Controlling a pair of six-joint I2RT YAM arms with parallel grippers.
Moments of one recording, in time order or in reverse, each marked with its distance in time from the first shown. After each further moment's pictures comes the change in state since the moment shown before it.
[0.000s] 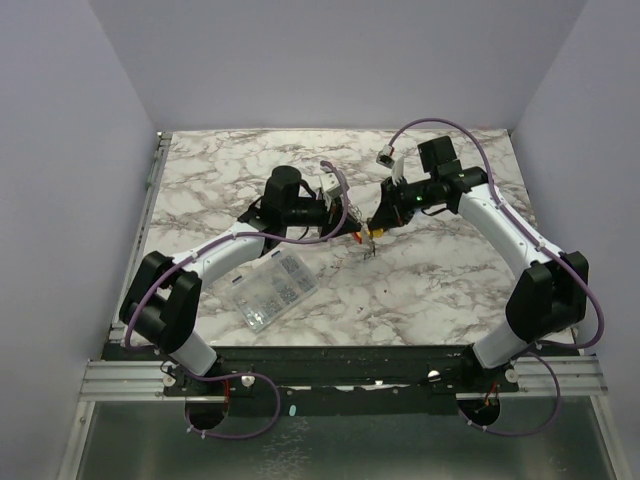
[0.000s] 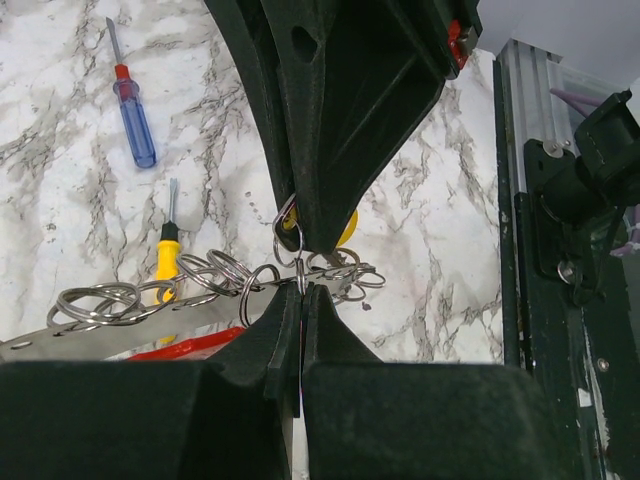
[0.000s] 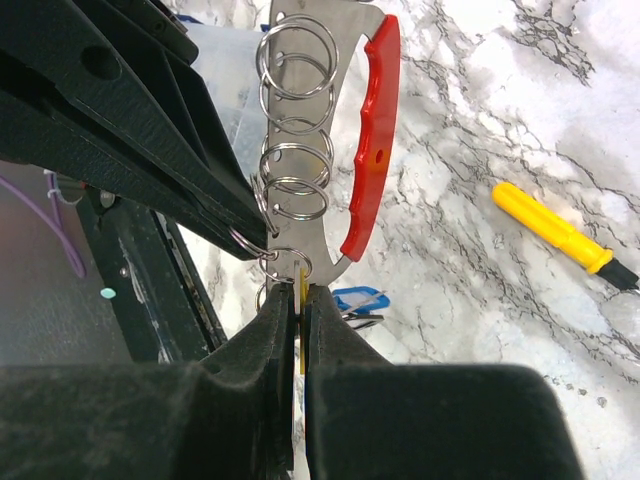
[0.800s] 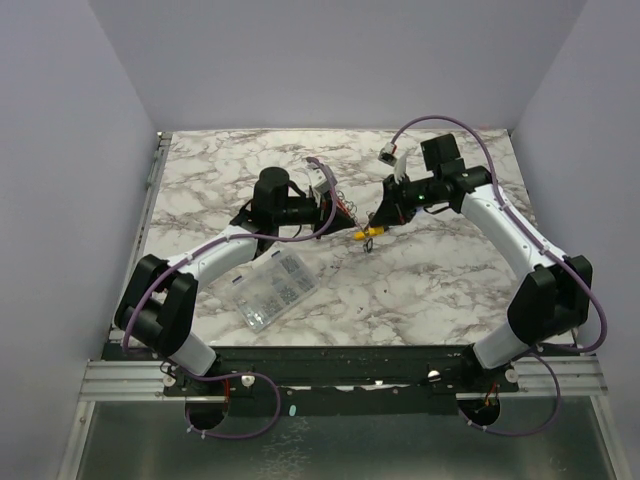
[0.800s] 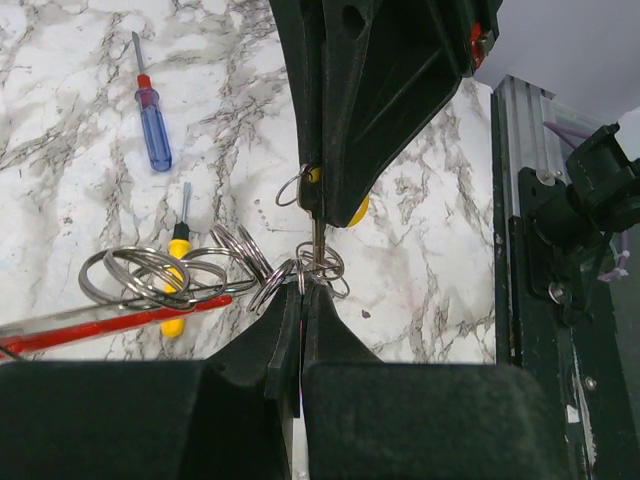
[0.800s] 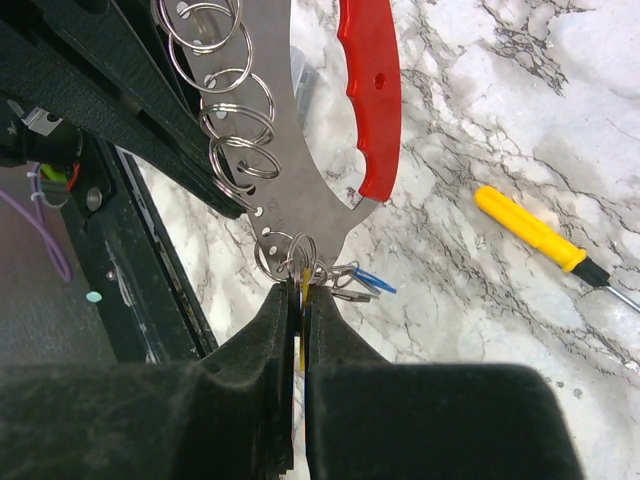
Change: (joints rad) left arm 0.047 -0.029 -0.056 0.111 0.017 -0.102; right arm -0.003 -0.017 0.011 0.002 0.022 -0.010
